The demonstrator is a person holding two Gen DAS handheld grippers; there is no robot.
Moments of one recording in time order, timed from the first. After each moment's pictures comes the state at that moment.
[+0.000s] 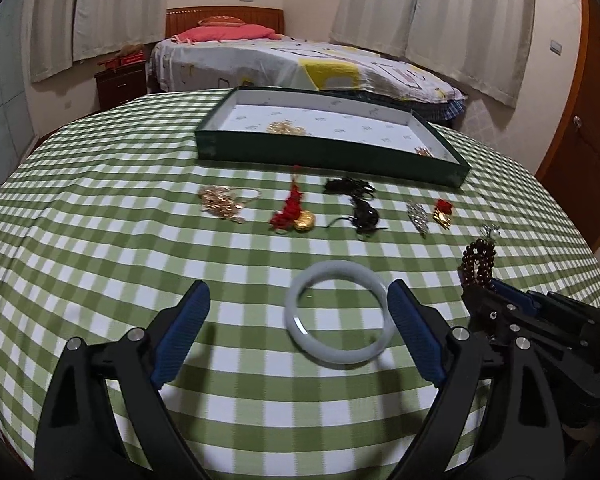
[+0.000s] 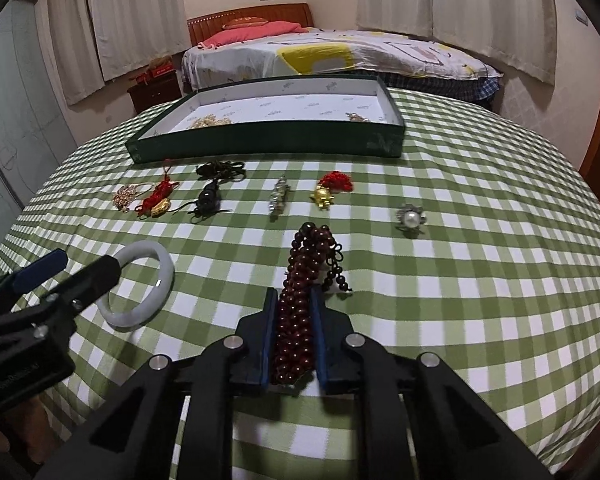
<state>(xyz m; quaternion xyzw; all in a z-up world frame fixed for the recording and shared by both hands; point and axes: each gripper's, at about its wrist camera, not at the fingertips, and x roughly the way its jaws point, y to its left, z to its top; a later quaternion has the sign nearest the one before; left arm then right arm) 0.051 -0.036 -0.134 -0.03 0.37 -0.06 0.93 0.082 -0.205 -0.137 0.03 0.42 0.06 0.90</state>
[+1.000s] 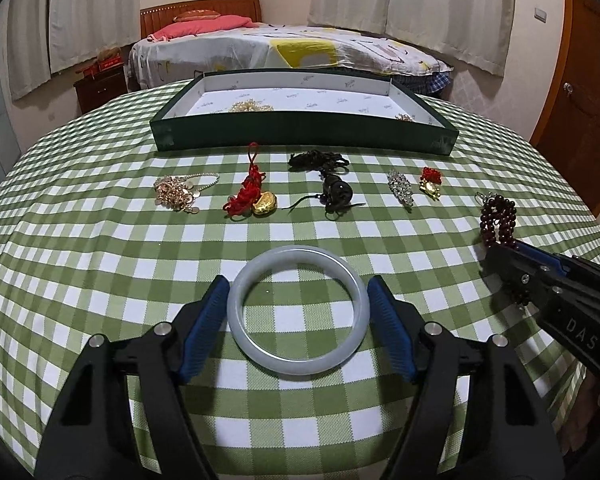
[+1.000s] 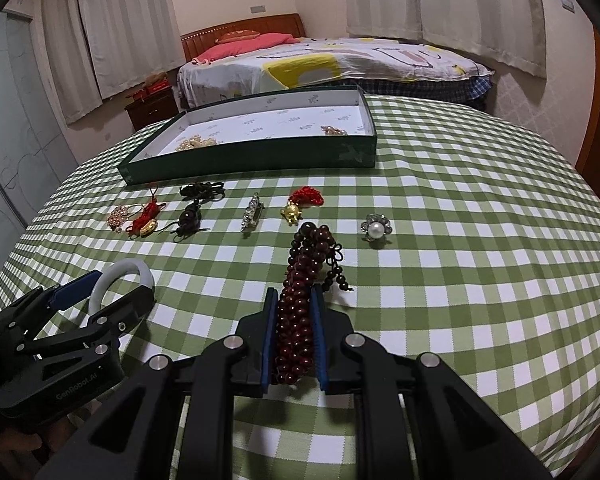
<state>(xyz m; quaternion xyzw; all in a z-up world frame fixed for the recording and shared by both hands) 0.065 -0.059 -0.151 0.01 0.39 -0.08 0.92 0.080 -0.226 -0.130 0.05 0.40 0.07 0.91</state>
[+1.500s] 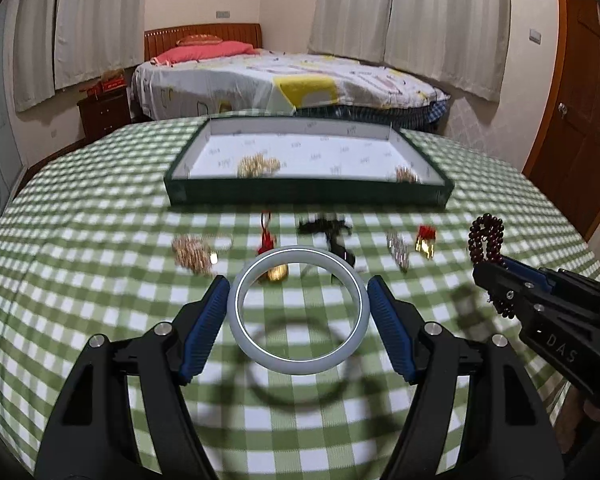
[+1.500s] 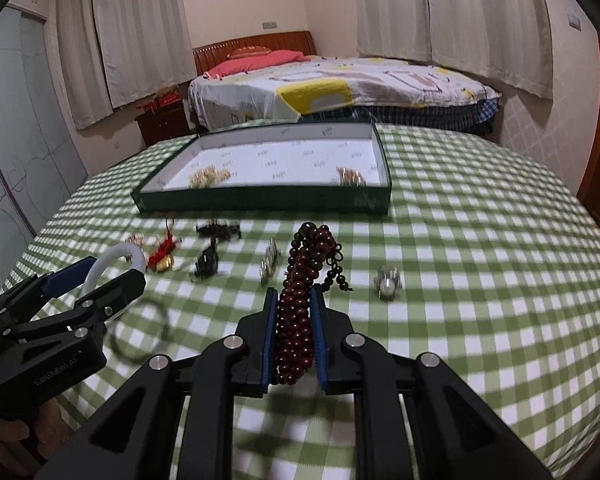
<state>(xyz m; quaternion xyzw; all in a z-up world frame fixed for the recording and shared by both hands) 0.075 -0.049 -0.109 0.00 0.34 -0.09 0.94 0.095 -0.221 -0.101 0.04 0.37 0.08 0.93</state>
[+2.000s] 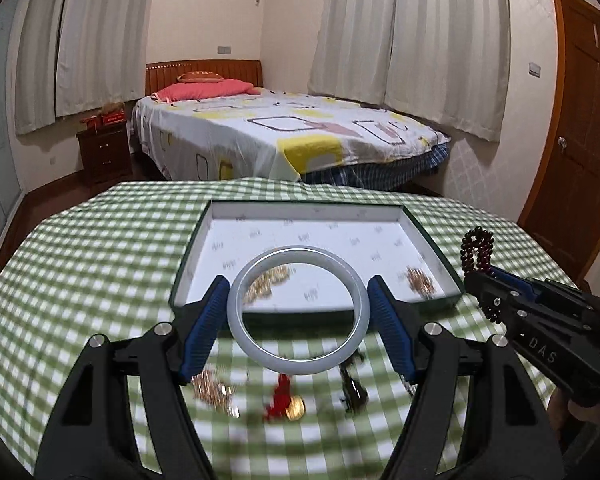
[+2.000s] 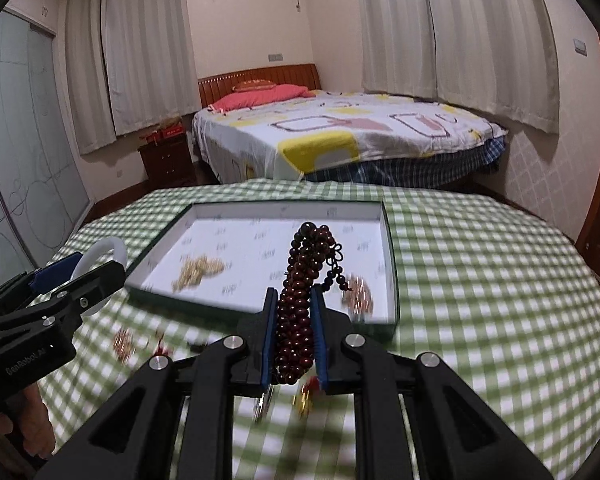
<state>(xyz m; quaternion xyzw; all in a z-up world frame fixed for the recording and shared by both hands) 0.154 -0.040 -0.050 -0.01 0.28 -0.09 0.96 0.175 -0.224 -0.057 0.04 0.31 0.08 0.95</state>
